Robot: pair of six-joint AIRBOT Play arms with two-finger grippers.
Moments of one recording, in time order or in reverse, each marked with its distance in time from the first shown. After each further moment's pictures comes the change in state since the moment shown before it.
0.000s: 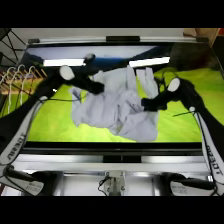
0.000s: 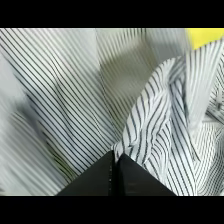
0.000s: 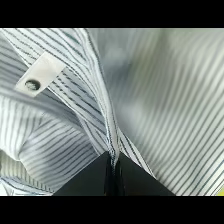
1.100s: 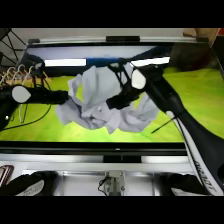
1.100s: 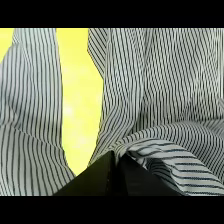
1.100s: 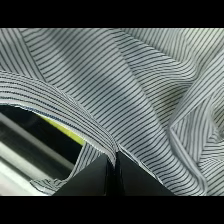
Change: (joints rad) left arm 0.205 0.498 -0.565 0.236 0.095 -0.283; right arm 0.467 -0.021 0.306 -0.130 0.141 0.077
